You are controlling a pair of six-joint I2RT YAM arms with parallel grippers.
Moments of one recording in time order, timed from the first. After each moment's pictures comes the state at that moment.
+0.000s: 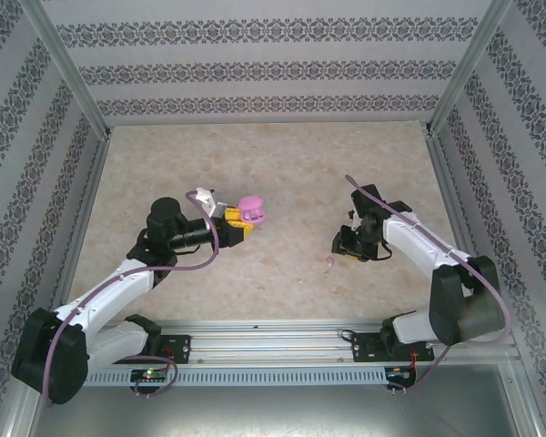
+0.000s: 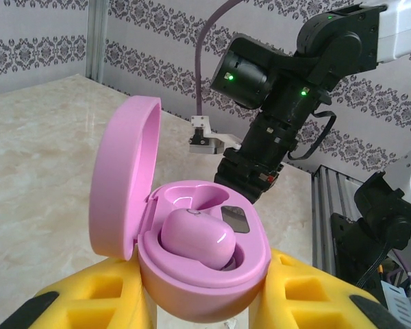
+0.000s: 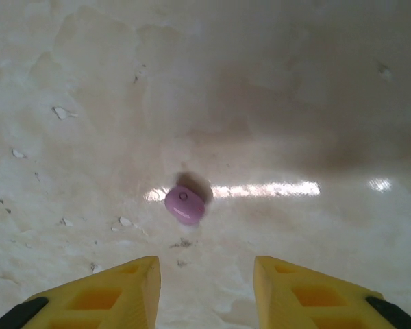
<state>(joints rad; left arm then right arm) -0.39 1.07 0.55 0.36 0.81 -0.14 0.25 1.41 0.86 -0.84 -0.28 0.49</state>
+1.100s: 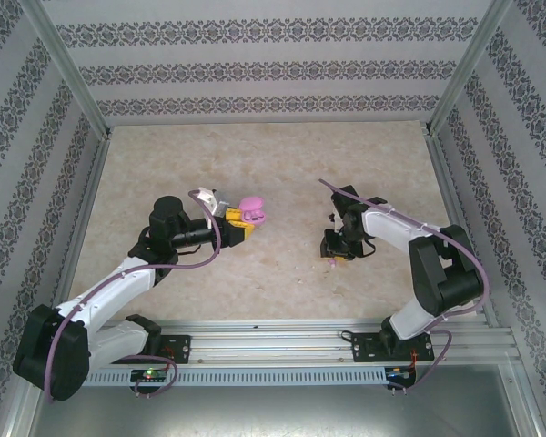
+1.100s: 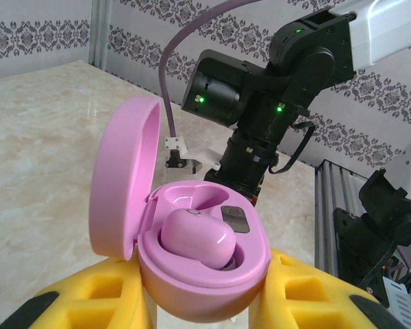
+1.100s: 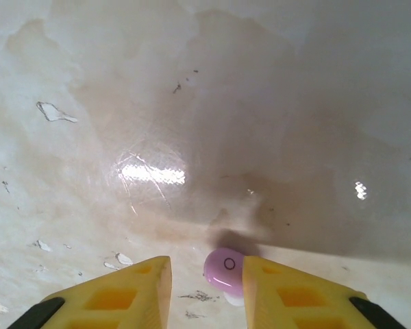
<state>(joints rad) -0.39 1.09 0.56 0.33 0.80 -0.13 0.34 1.60 0.91 -0.78 -0.27 0.42</state>
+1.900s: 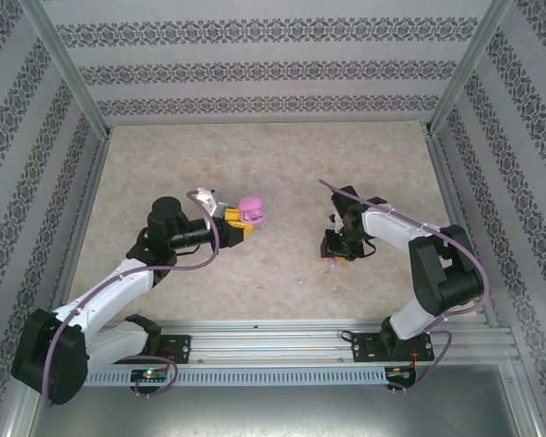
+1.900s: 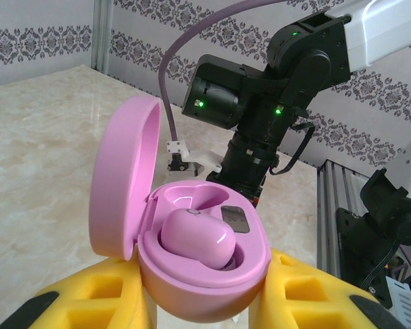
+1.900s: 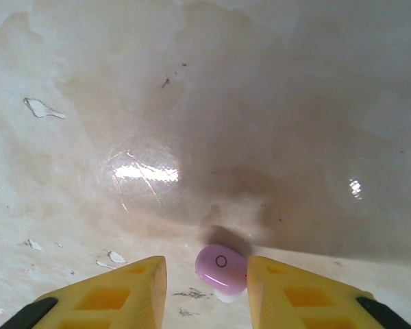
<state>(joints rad) -0.39 1.06 0.56 0.31 0.79 -0.12 0.34 1.60 0.91 -0.79 -0.25 0.42</state>
